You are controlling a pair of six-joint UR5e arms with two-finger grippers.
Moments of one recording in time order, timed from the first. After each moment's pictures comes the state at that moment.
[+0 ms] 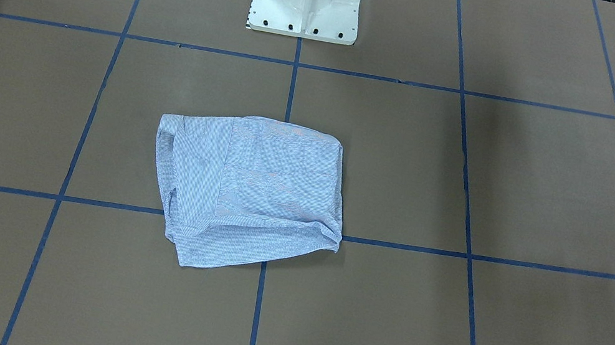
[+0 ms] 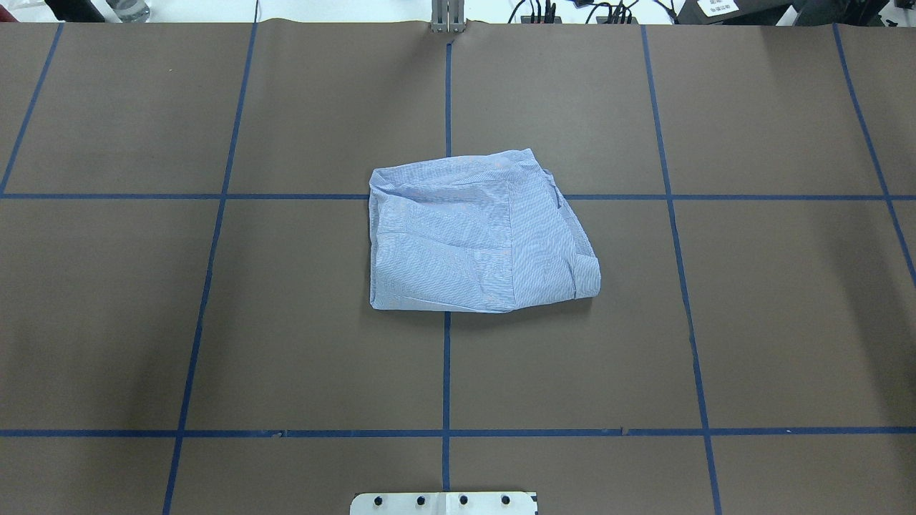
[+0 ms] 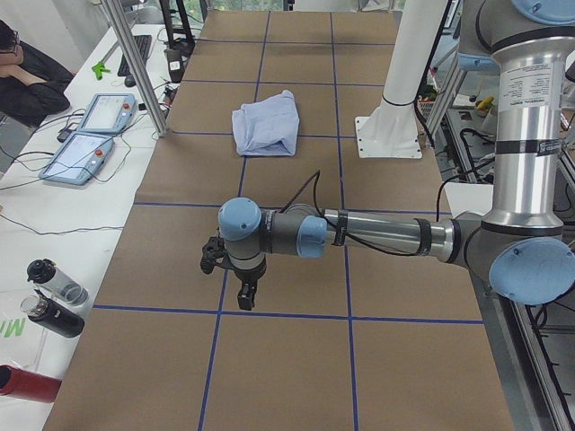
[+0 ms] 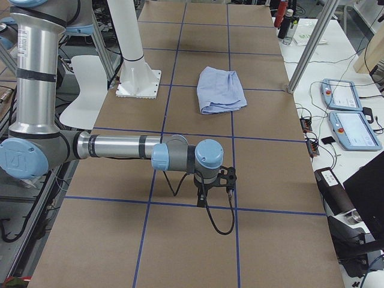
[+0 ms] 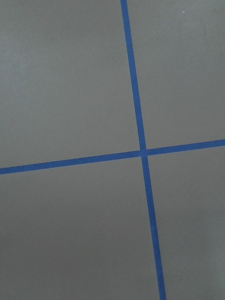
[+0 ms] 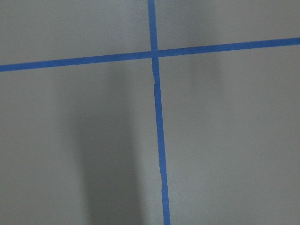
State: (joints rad) left arm -1.52 -1.52 -1.70 -1.56 -2.34 0.05; right arm 1.56 -1.70 1.72 -1.60 2.39 0.09
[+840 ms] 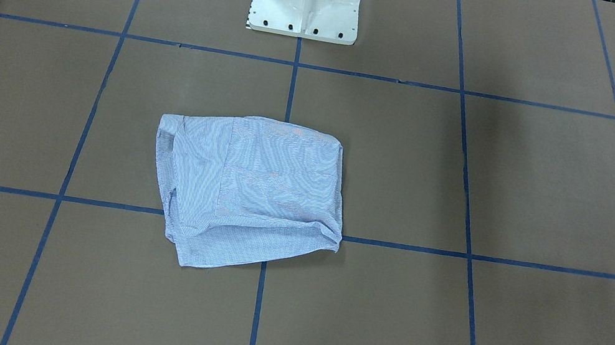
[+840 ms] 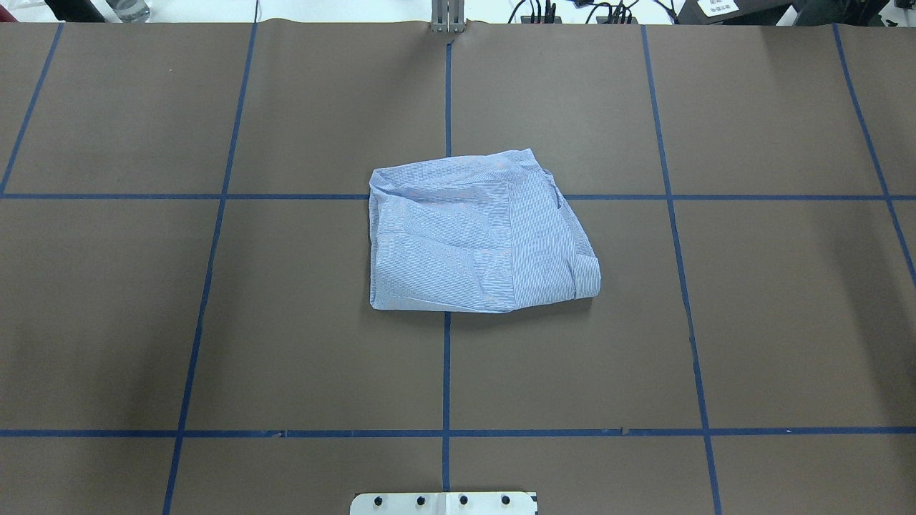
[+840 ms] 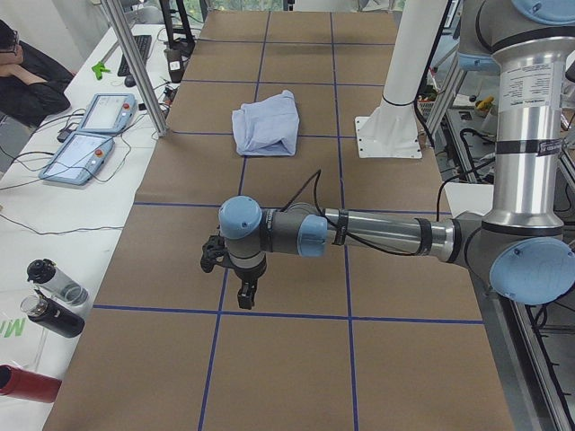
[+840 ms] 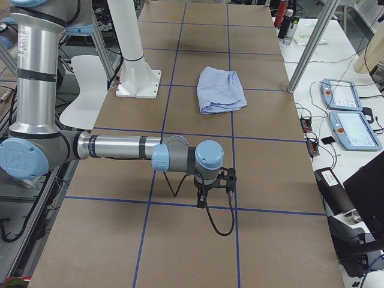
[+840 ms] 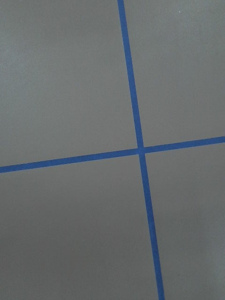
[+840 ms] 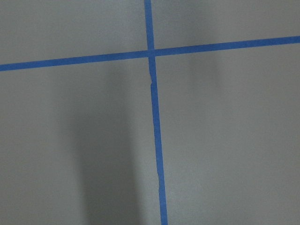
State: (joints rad) left arm -1.52 -1.52 -1.71 -1.56 -2.34 0.05; right arm 1.56 -1.70 1.71 -1.60 2.37 0.09
